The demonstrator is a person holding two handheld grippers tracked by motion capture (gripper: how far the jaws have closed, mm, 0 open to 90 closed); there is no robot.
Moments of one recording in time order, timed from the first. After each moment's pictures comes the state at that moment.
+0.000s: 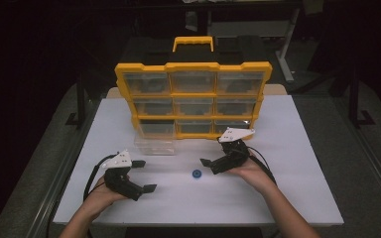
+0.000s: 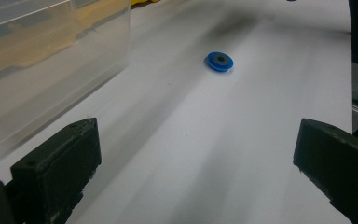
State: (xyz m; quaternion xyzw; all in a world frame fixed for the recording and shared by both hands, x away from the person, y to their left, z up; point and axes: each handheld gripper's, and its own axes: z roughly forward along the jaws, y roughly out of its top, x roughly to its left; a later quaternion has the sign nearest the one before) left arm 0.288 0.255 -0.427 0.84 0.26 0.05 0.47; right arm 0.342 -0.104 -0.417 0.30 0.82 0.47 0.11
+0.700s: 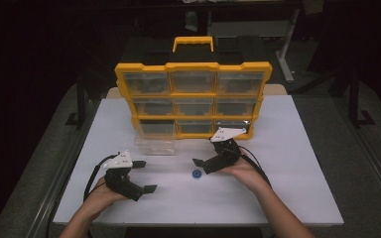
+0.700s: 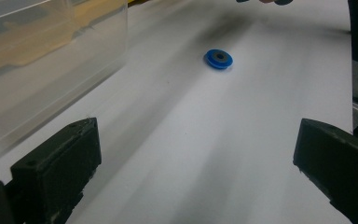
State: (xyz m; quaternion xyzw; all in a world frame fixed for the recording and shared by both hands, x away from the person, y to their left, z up) left arm 0.288 0.254 -0.429 0.85 0.26 0.05 0.46; right arm 0.347 -0.085 -0.422 0.29 0.83 0.48 0.10
